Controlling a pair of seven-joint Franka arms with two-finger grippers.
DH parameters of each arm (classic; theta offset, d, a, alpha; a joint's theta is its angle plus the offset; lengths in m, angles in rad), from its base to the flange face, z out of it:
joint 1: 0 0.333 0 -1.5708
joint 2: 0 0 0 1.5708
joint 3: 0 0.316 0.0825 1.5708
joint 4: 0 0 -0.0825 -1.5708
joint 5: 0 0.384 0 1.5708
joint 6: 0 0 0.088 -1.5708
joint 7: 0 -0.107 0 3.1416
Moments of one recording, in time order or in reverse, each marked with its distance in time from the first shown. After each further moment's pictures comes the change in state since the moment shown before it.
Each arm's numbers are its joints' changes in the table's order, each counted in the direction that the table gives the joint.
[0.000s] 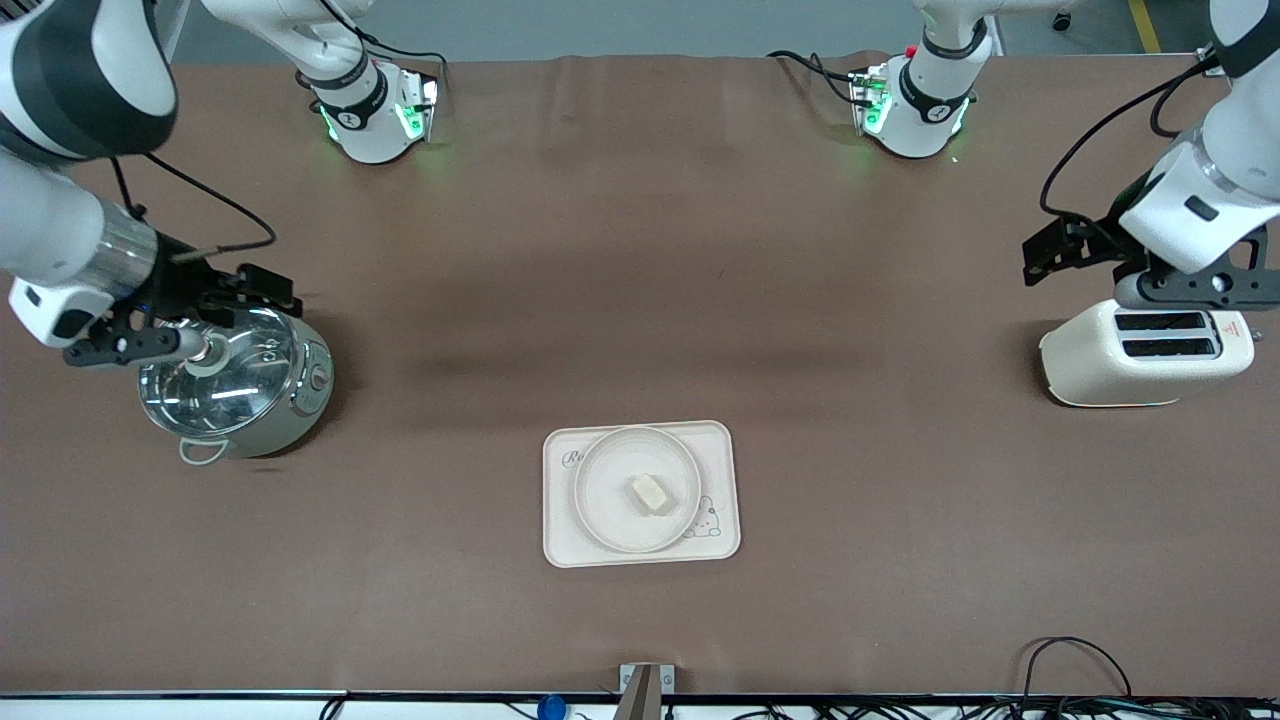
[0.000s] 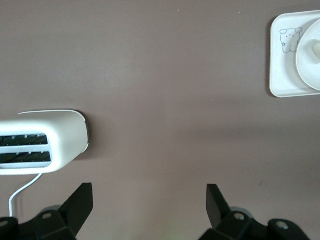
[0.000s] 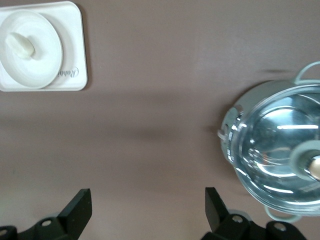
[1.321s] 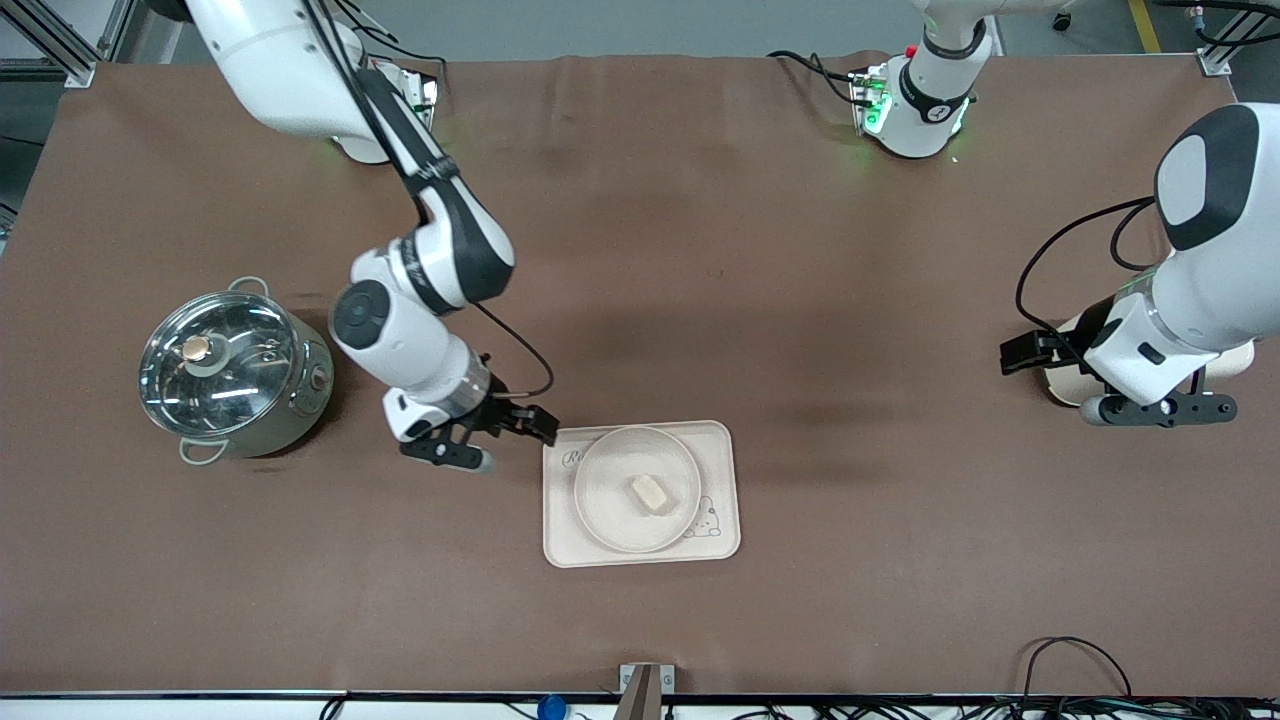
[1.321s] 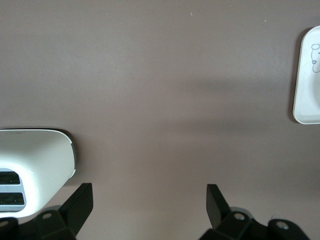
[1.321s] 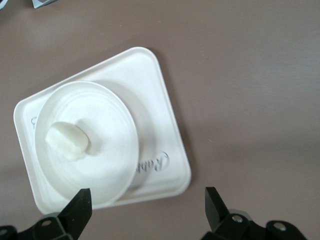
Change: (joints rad) left arm 0.035 0.199 0.007 0.015 0.000 0.142 0.001; right arm 0.382 0.509 0.012 0.044 0.087 0.830 -0.499
